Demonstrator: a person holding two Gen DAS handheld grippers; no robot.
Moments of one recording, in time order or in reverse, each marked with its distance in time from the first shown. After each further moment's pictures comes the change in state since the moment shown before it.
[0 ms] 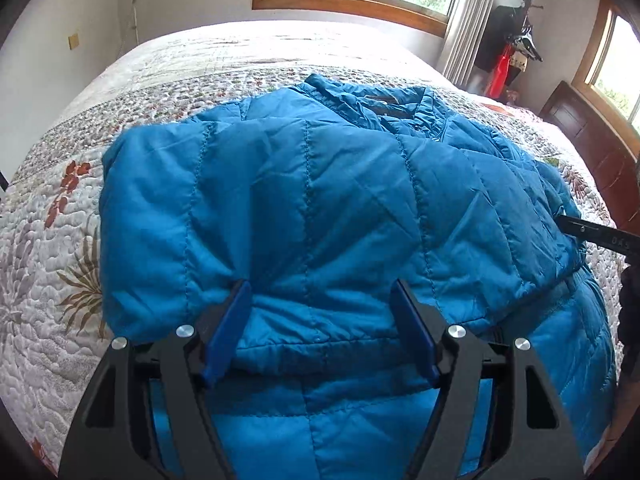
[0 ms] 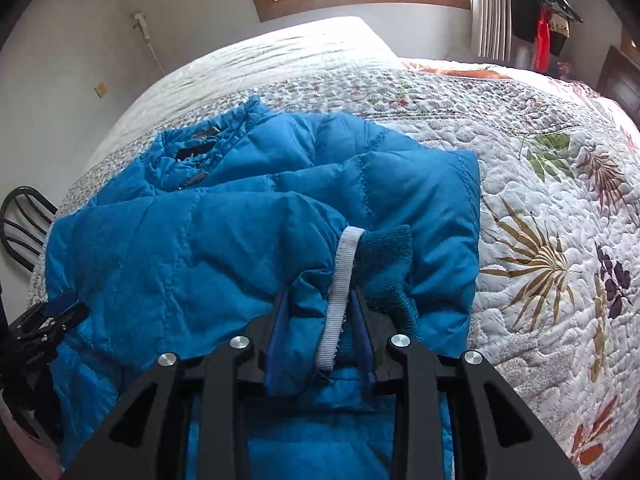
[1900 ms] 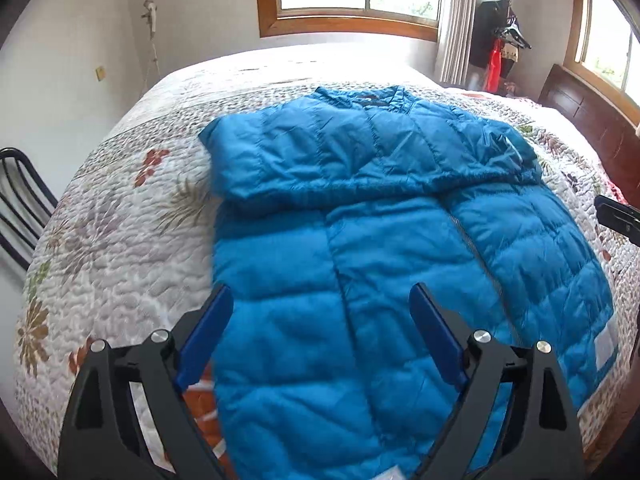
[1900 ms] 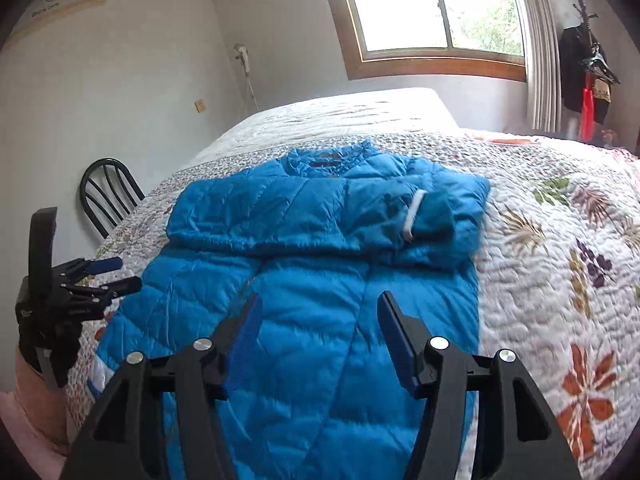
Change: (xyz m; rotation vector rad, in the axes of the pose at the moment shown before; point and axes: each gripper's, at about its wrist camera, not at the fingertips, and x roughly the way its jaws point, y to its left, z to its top) left arm -0.129 -0.013 -0.118 0.063 -0.059 0.104; right arm -0.135 0.018 -0.148 -0.176 -0.218 0.182
